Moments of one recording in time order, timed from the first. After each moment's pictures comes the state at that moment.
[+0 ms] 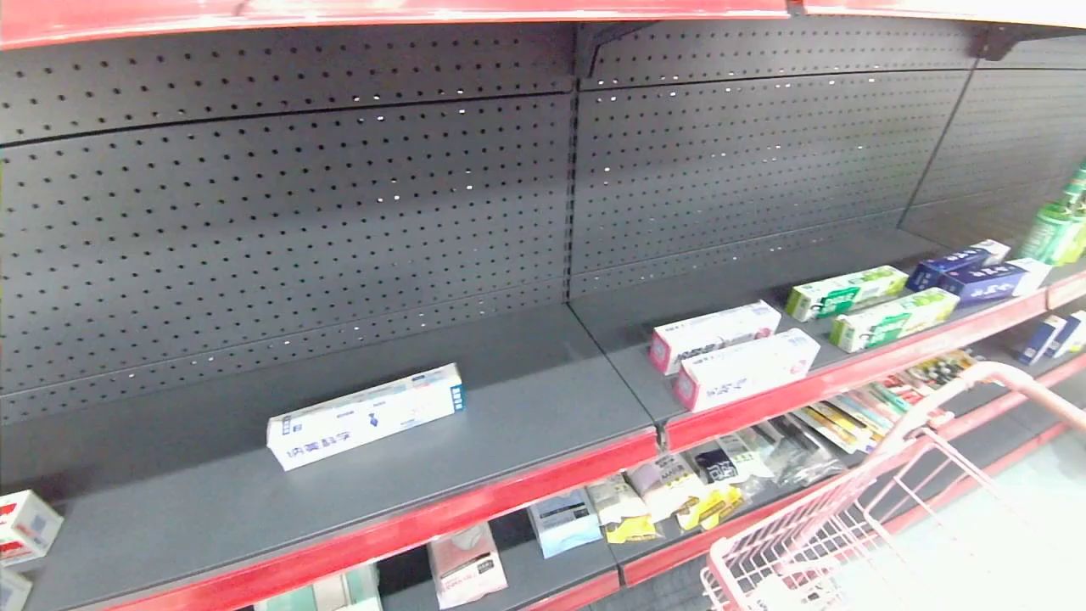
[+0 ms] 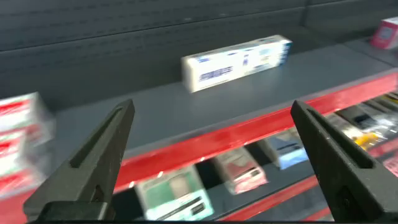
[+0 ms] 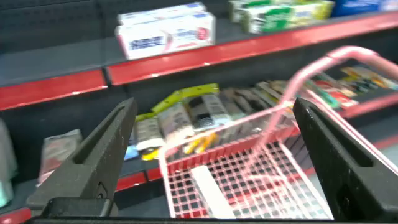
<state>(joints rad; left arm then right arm) 0.00 0.00 0.00 0.00 -0.04 0.00 0.00 0.00 0.00 0.00 -0.02 0.00</state>
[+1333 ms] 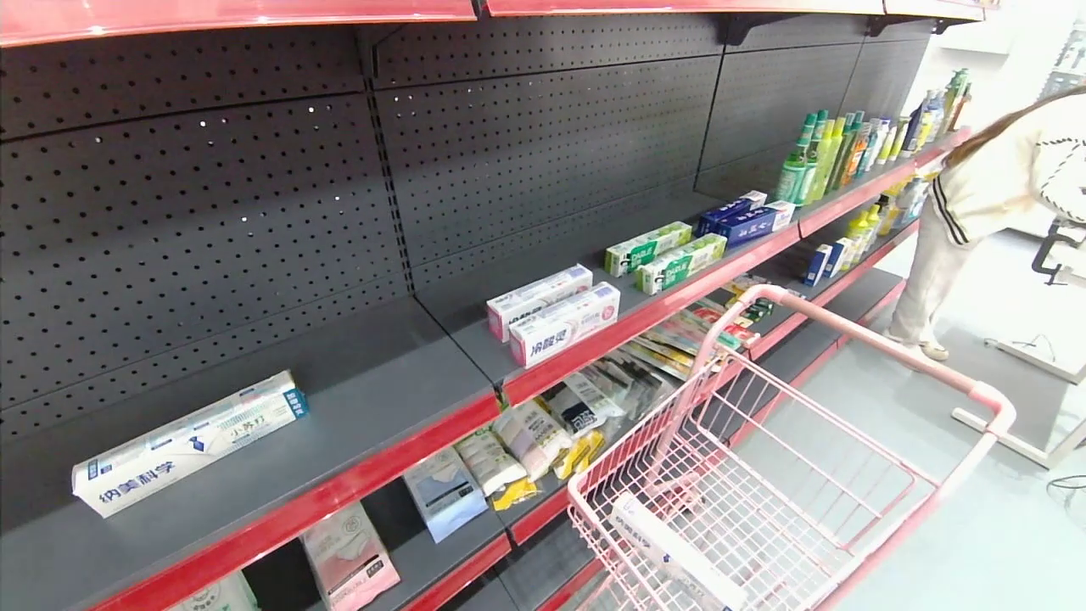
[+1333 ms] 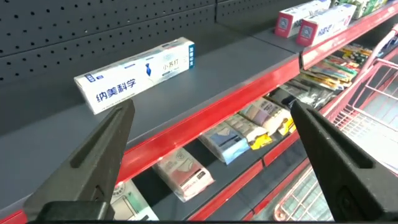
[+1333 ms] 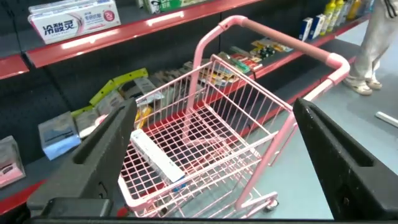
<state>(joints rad) 0.00 0.00 0.00 0.00 -0.04 0.01 0.00 0.00 0.00 0.00 -0.02 0.00</state>
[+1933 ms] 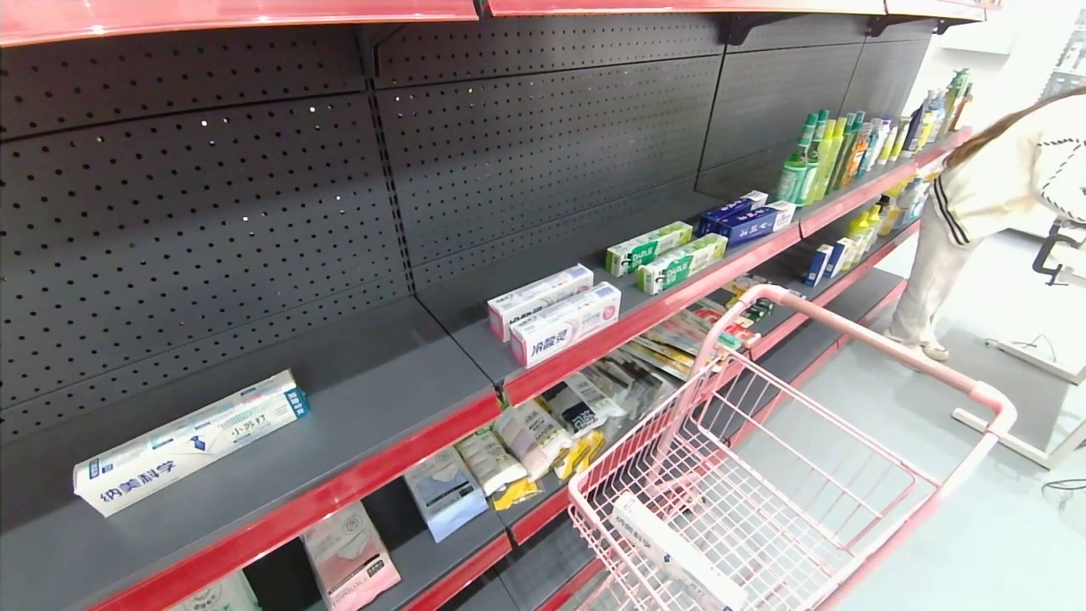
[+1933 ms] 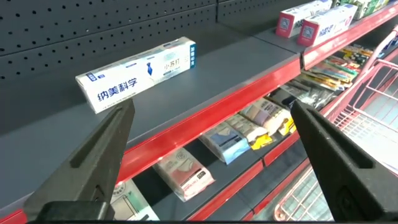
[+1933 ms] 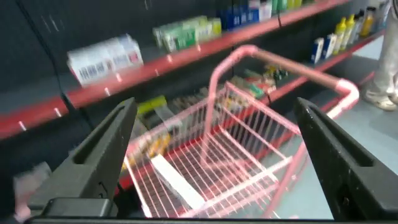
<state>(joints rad) 0.00 0.00 0.00 0.00 -0.04 0.01 0.00 0.10 -0.21 0.00 0.01 0.10</state>
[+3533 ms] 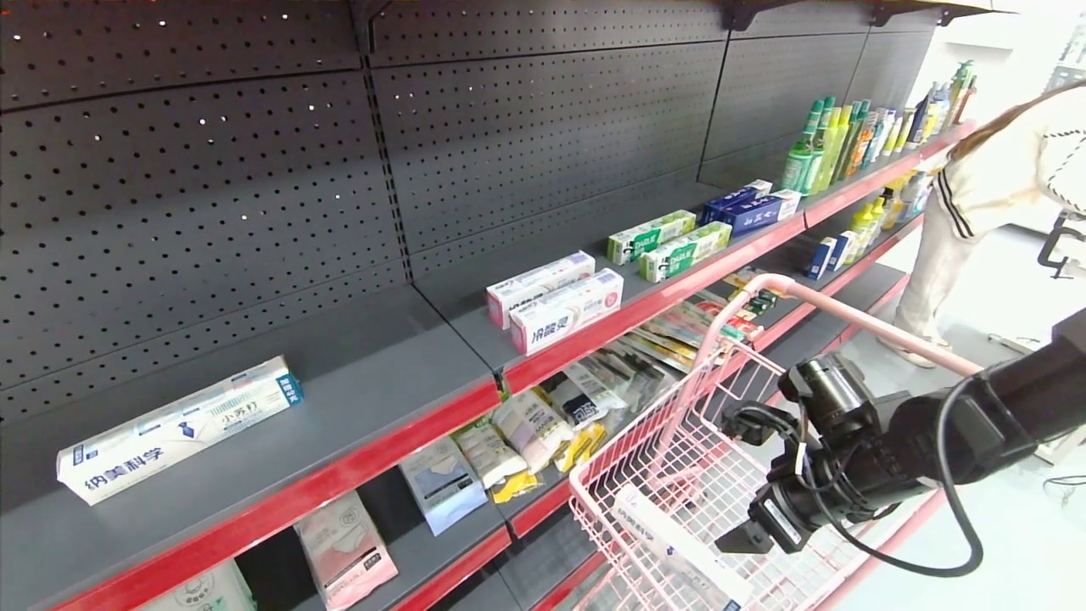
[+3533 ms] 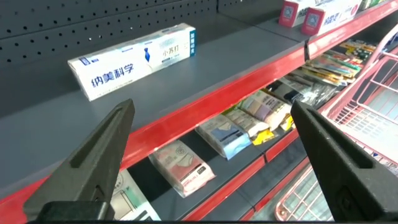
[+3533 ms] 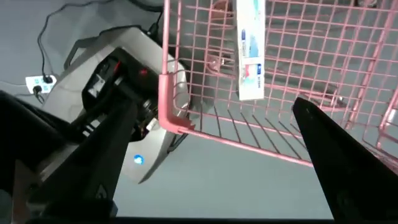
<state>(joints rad) 0.00 0.00 0.00 0.00 -0.04 0.01 0.28 1.97 -0.77 0.00 0.22 -0.35</state>
